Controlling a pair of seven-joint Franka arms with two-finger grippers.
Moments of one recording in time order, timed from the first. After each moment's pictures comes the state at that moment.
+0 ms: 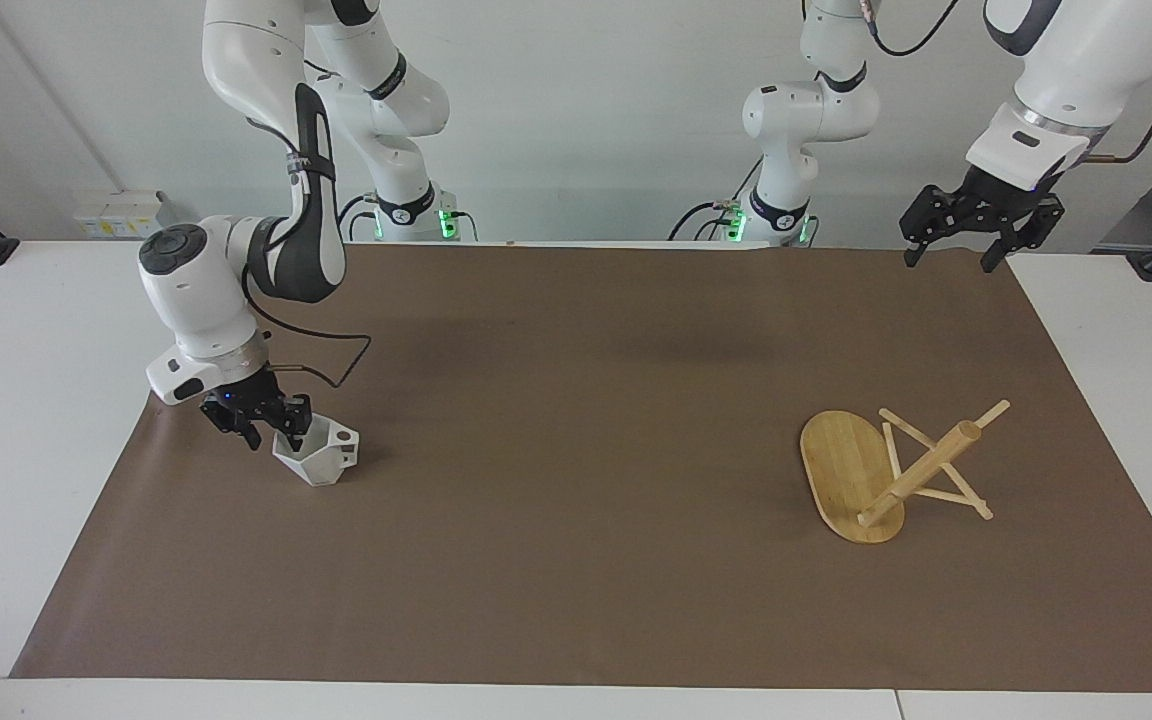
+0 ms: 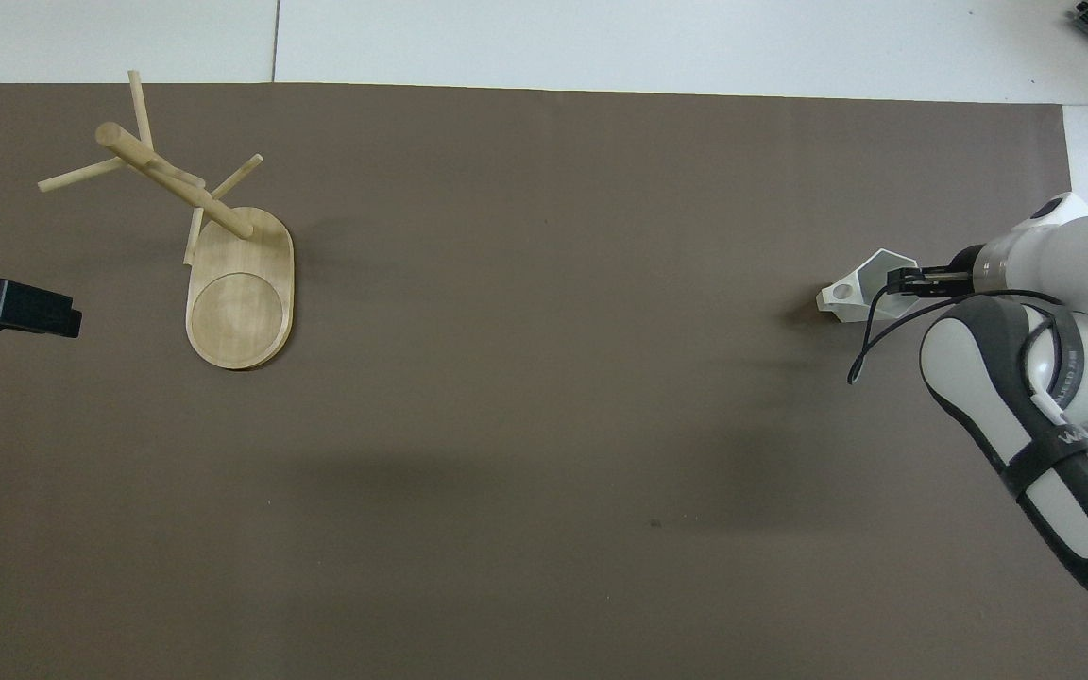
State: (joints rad) left arm -0.01 -0.07 -0.06 -1.60 -0.02 1.55 0.07; right arm -0.10 0.24 -0.03 -2.00 0.02 2.41 -0.09
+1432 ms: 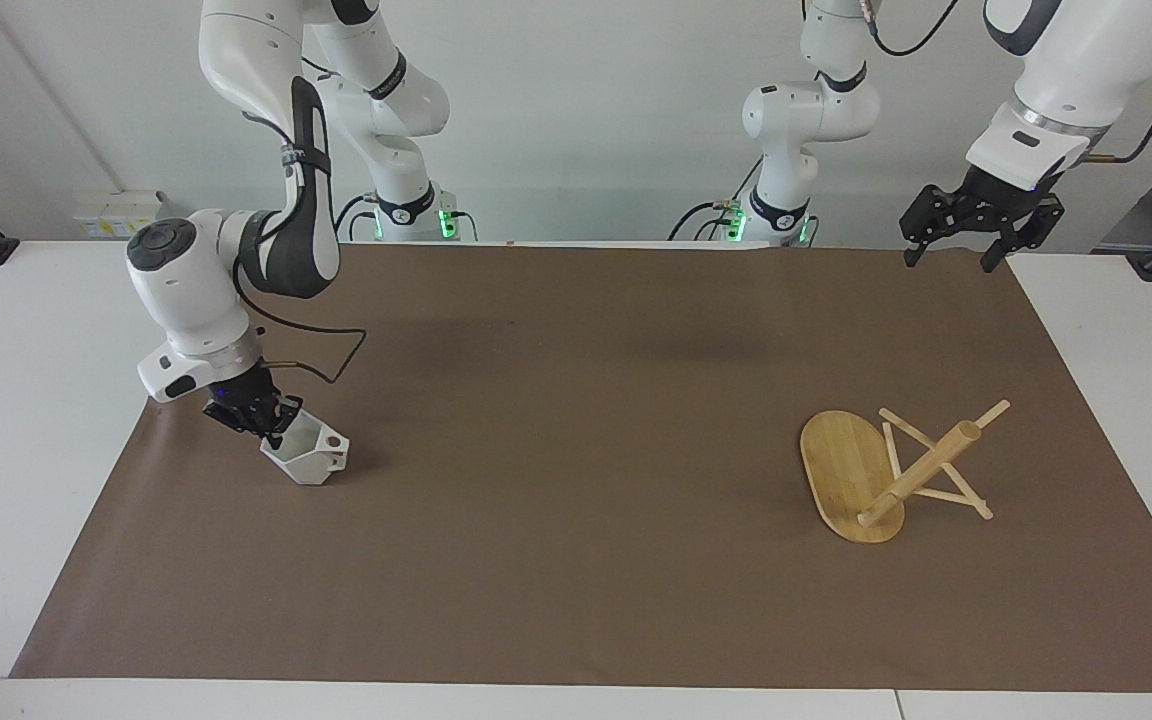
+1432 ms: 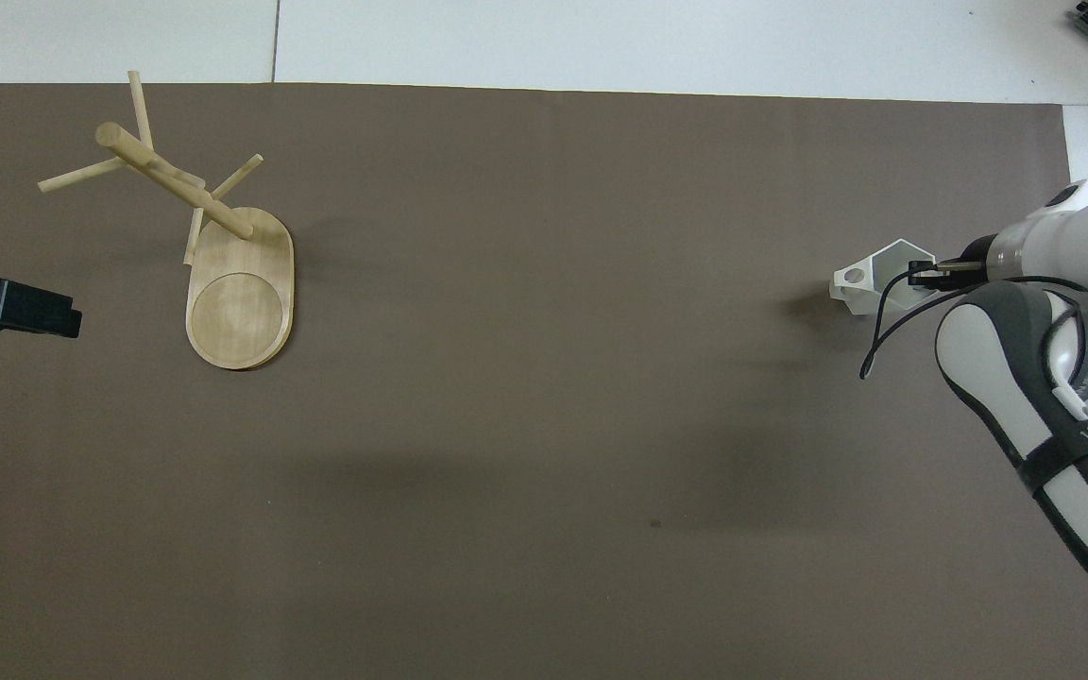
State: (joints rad) left arm -0.01 -0.07 -0.06 -1.60 -0.02 1.55 0.07; right arm -0.10 0.23 -0.03 -1.93 0.02 2.32 -0.09
